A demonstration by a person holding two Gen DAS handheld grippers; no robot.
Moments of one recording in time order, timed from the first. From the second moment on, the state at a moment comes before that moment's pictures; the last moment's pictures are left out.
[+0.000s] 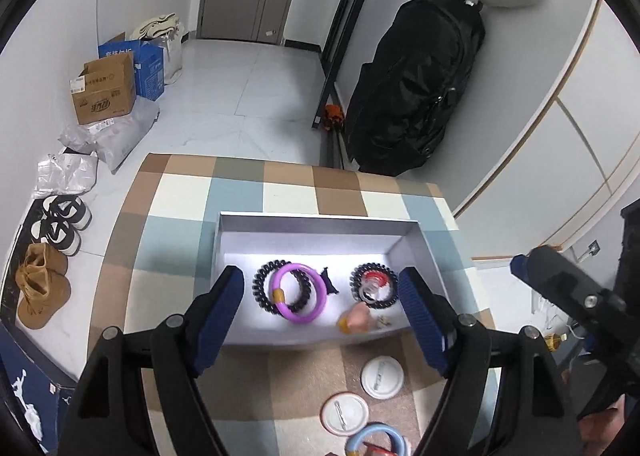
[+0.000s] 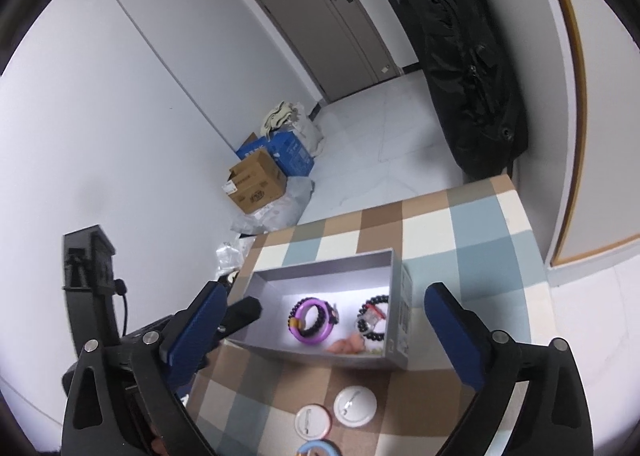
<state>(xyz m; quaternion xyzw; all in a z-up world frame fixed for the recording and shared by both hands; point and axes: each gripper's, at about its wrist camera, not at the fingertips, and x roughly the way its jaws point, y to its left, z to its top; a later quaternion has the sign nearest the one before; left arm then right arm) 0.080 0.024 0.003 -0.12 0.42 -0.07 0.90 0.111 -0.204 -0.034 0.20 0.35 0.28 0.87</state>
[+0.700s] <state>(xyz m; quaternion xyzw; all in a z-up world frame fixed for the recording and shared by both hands) 0.043 0.034 -0.033 -0.11 0.47 -0.08 0.87 0.071 -0.207 -0.053 0.14 0.37 0.26 0.88</state>
